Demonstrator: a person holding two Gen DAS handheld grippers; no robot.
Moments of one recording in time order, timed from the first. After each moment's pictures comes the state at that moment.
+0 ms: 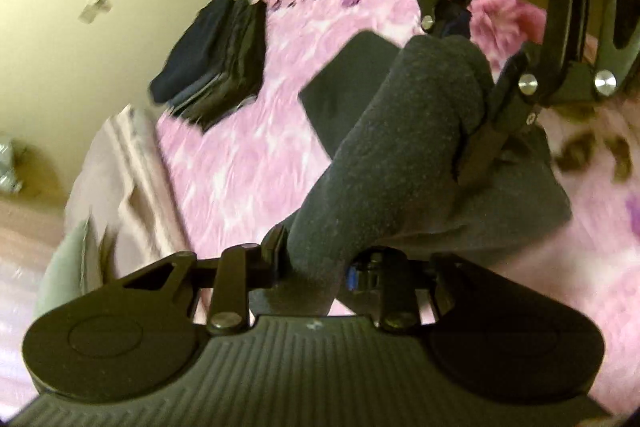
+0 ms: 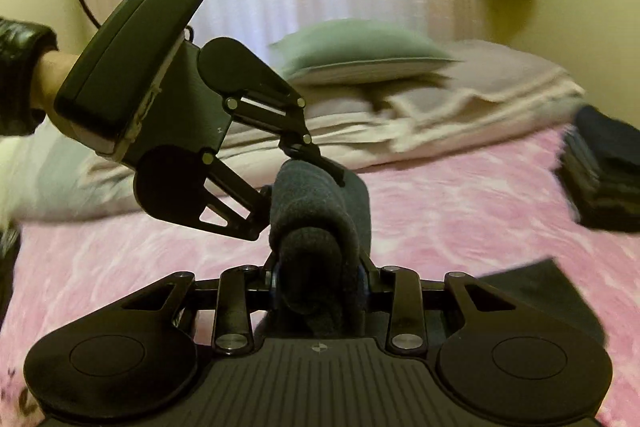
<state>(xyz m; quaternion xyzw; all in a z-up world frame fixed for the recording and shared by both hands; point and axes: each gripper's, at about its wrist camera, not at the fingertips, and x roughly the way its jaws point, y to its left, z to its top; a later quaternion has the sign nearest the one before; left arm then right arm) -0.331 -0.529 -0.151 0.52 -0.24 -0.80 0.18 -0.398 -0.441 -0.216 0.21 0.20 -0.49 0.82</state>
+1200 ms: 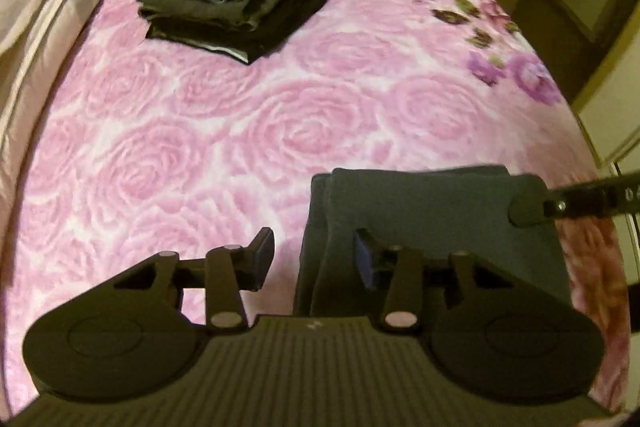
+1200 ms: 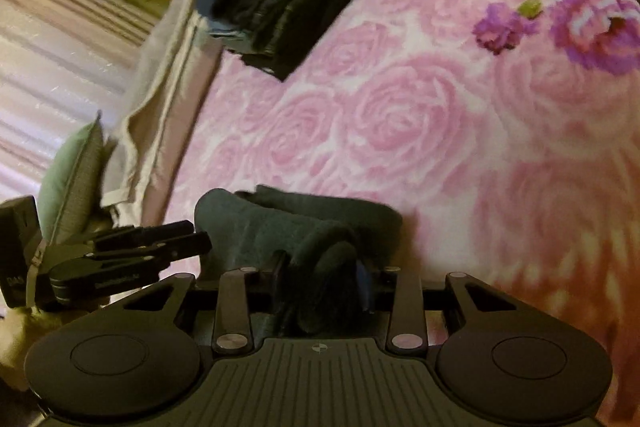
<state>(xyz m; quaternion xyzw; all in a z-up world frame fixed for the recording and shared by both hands) -0.497 -0.739 -0.285 0.48 0.16 -0.82 0.26 -0.681 -0.528 -0.354 0.58 -0.04 -0.62 0.54</state>
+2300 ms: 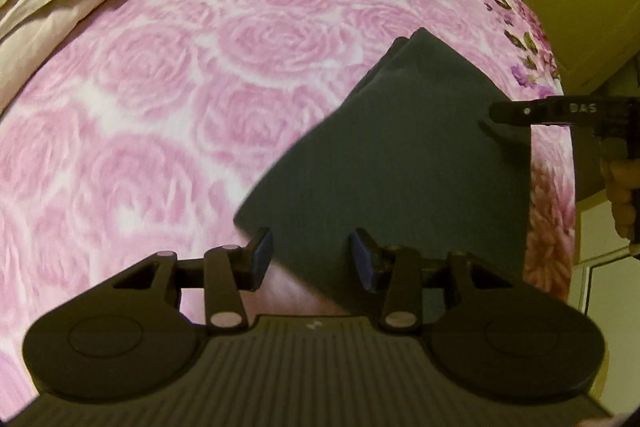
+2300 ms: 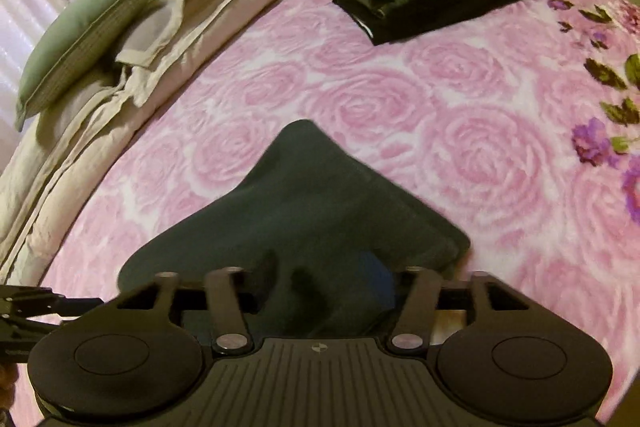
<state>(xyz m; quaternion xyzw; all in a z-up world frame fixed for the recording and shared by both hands) -0.309 -0.612 -0.265 0.41 0.36 -0.74 0.39 -0.600 -0.559 -0.307 0.47 0.19 -0.59 0.62</state>
